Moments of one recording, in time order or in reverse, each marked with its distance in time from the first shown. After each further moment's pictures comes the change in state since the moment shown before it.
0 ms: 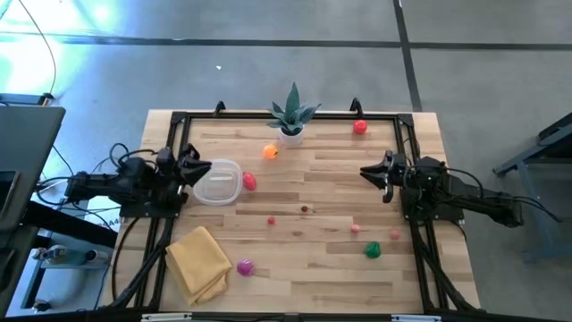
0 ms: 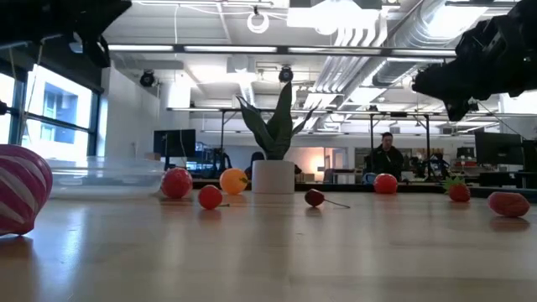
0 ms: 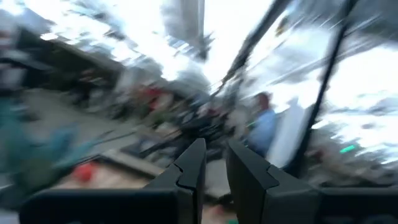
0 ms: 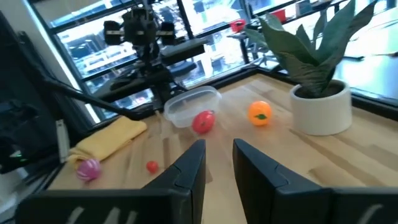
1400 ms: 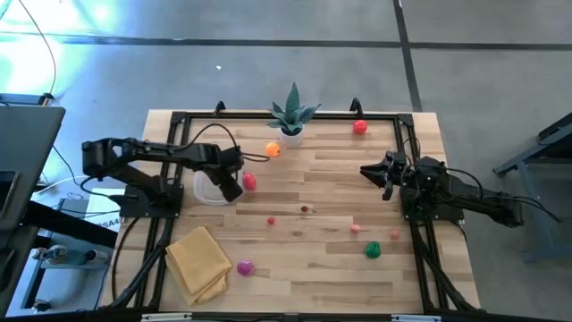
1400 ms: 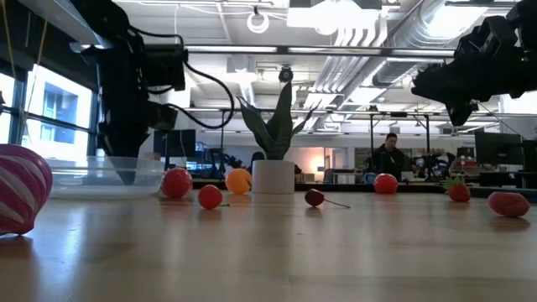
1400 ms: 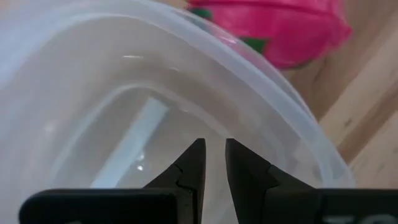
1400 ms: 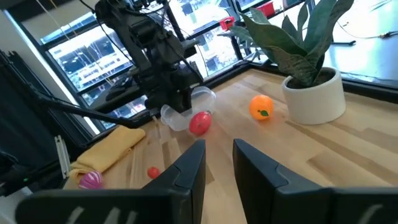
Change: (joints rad) left arm 0.327 1.361 0.530 -0.862 0.270 -0.056; right arm 0.000 0.000 0.000 -0.013 0.045 0.085
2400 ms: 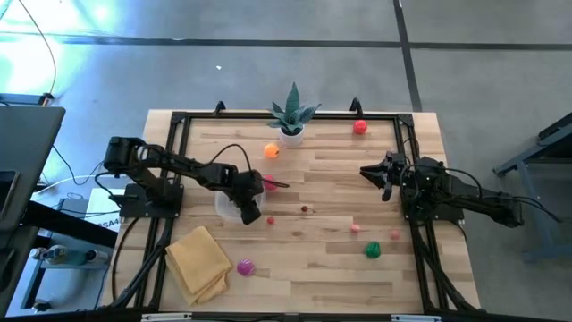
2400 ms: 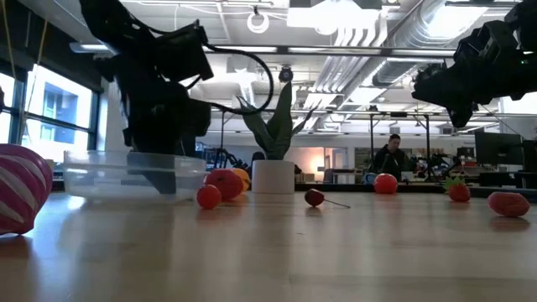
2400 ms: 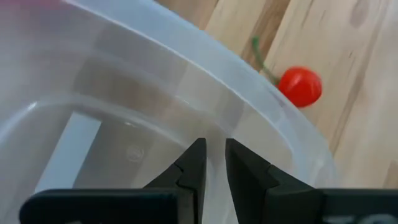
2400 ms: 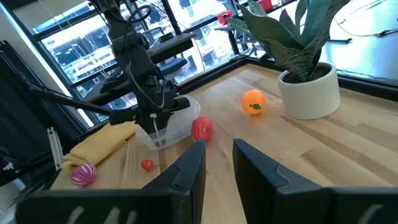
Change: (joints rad) left arm -0.262 0.216 0.053 0.404 0.151 -0.162; right arm 0.000 0.000 0.000 -0.031 0.004 -0.023
